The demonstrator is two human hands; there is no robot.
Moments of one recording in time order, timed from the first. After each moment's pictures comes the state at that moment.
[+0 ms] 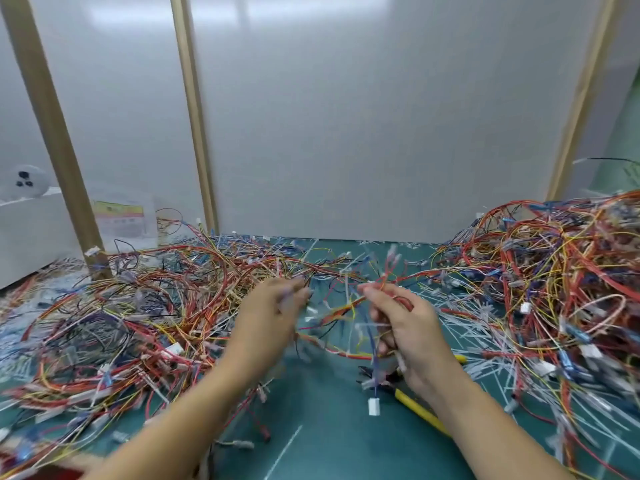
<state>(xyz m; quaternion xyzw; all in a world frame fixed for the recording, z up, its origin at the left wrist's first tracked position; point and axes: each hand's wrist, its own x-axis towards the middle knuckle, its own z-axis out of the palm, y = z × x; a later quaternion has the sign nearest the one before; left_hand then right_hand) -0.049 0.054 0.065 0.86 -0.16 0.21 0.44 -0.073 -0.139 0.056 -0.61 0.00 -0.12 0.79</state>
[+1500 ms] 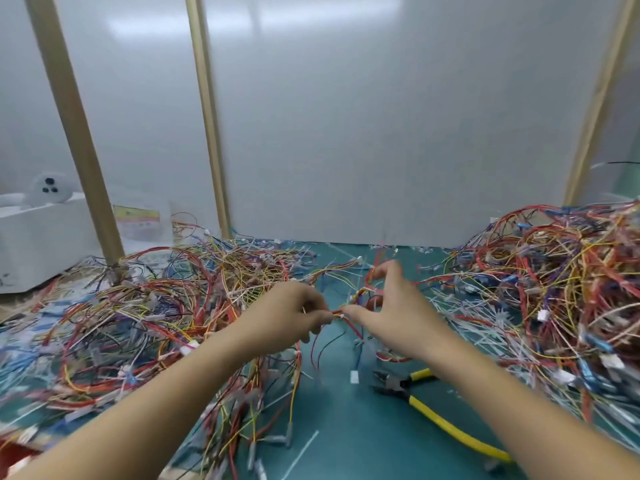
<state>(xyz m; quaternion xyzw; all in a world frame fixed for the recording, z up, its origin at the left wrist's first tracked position) -0.034 0.063 0.099 0.93 -0.26 0.03 0.28 -0.053 -0.139 0.080 -0.93 -0.06 -0.14 0.35</state>
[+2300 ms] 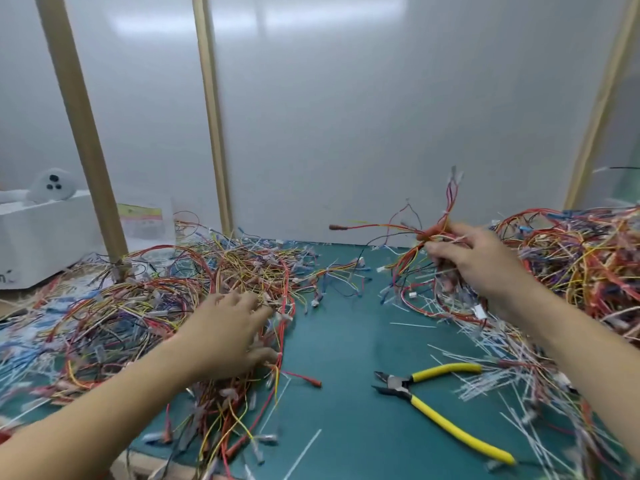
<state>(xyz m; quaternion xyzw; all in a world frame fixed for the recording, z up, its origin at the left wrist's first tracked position) -0.025 0.143 0.064 0.96 -0.20 0.05 -0.19 -0.040 -0.217 0.132 -0.79 -0.09 -0.18 0.57</state>
